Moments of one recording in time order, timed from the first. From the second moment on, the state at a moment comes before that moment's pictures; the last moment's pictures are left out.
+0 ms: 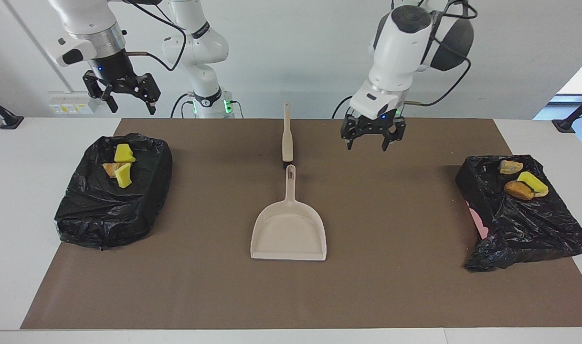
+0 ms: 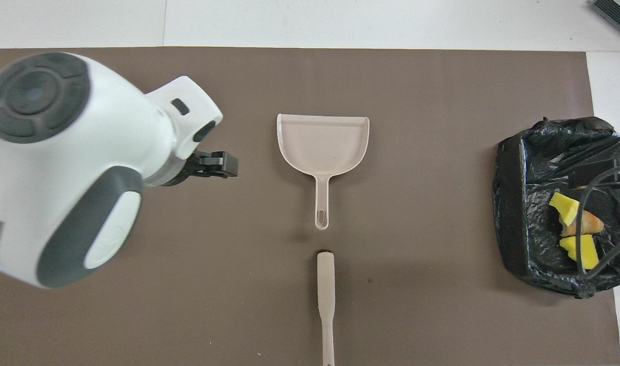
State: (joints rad) left arm -0.49 0.05 0.07 -1.58 -0.01 1.70 -0.32; right arm 0.08 -0.10 -0.10 -1.60 -0.04 1.53 0.04
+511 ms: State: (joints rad) left arm -0.24 -0.11 0.08 -1.58 -0.01 1.52 0.01; right arm 0.08 -0.10 -0.10 -1.60 -0.04 1.53 0.04
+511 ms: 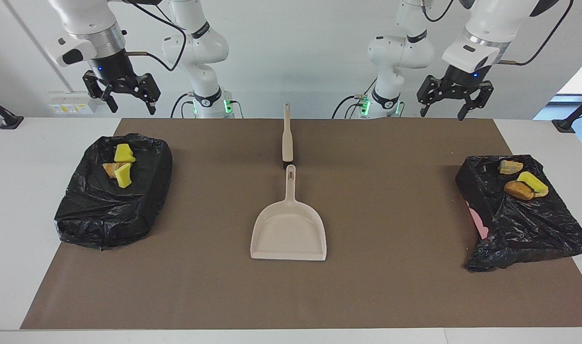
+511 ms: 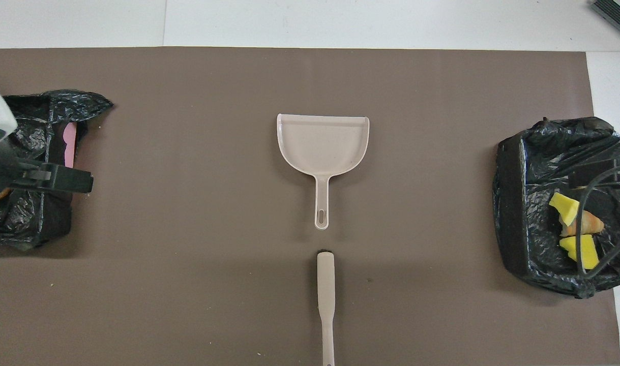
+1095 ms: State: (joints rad) left arm -0.12 -0.06 0.08 -1.42 -0.03 1.33 0.11; right arm 0.08 -0.10 -0.10 -1.60 -0.04 1.53 0.04
